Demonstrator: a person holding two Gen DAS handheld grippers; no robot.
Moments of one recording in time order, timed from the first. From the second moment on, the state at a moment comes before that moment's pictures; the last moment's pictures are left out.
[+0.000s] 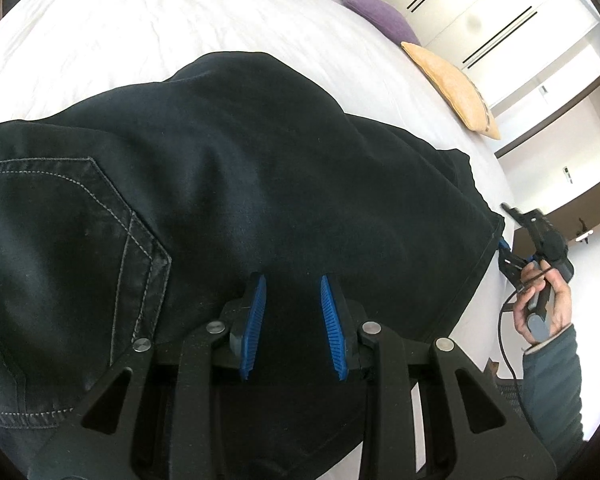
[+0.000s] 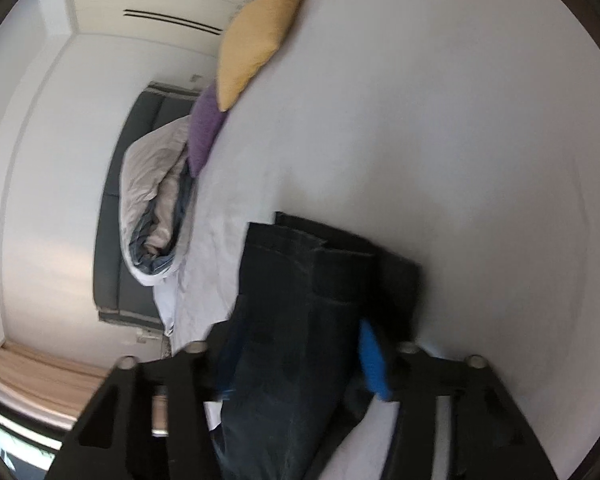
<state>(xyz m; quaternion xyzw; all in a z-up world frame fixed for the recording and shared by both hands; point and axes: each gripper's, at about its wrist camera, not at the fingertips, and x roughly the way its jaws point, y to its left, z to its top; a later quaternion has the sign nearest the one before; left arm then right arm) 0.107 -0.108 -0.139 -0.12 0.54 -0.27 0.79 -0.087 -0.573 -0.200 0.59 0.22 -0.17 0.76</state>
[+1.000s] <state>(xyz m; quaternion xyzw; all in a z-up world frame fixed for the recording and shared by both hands) 0.112 -0.098 -0.145 -0.14 0.53 -0.29 0.79 -0.134 -0.591 -0.210 0.61 0.22 -0.18 0.74</state>
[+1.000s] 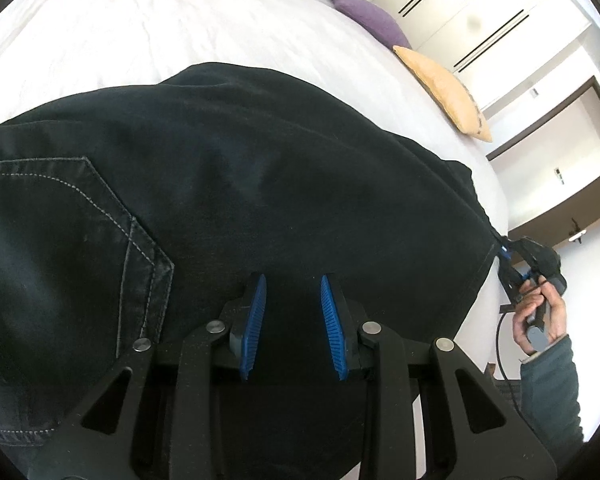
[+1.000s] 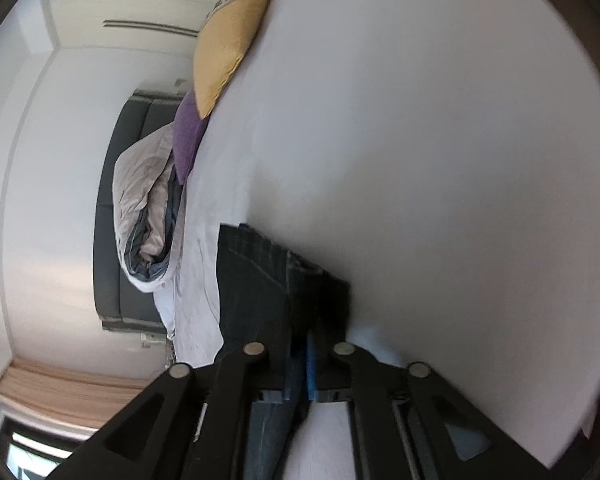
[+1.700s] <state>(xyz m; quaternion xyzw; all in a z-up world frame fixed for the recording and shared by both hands) 0.115 -0.080 -0.151 -0.14 0.54 -0.32 0.77 0.061 -0.523 -0.229 0.51 0.43 0.00 0.75</state>
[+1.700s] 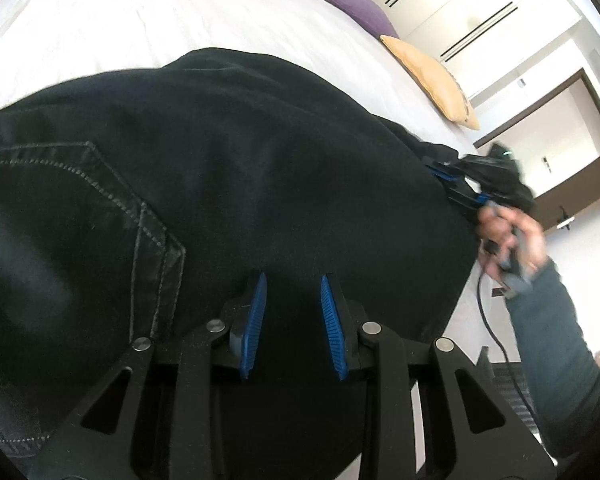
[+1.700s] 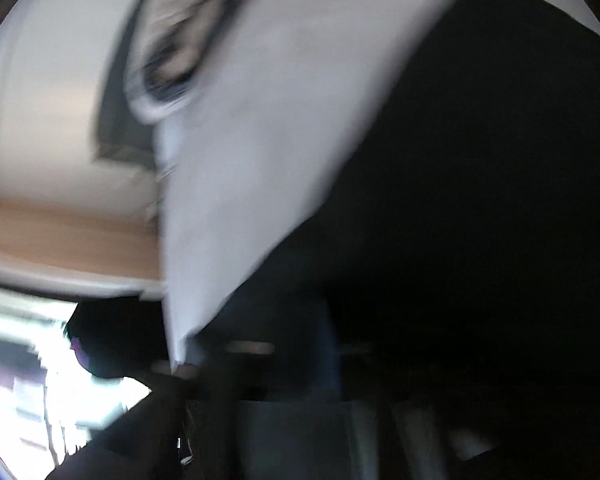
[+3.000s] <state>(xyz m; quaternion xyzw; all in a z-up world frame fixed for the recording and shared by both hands) 0.091 -0.056 -0.163 -0.17 0.51 -0.32 0.78 0.060 -0.405 -0.113 0.42 0.35 0.11 0.83</state>
